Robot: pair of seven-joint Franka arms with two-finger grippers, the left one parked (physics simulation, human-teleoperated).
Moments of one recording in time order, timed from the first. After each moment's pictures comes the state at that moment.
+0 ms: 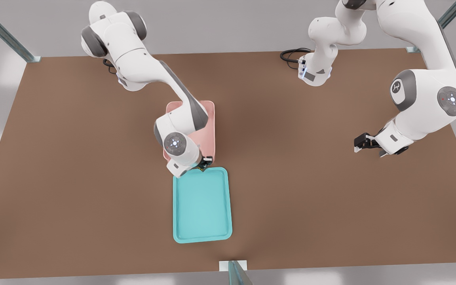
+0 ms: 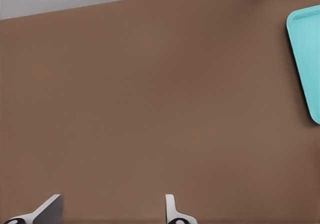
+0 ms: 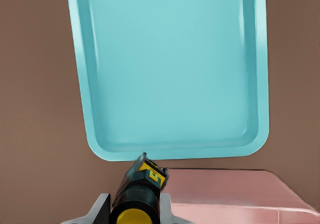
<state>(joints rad) 0.62 0.63 -0.09 -1.38 0.24 1.97 0.48</state>
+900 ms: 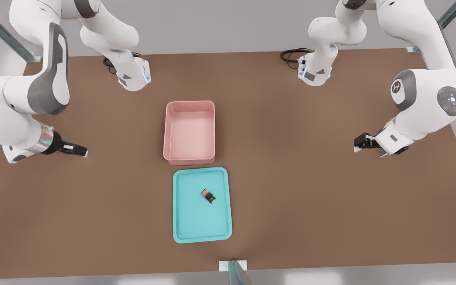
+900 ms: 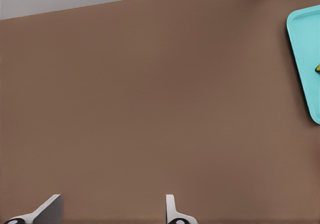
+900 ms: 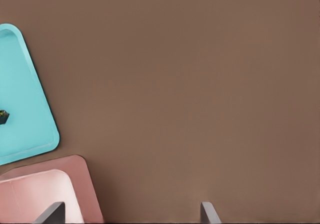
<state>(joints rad) -0.10 0.18 0.08 -1.50 0.04 1.55 0.19</state>
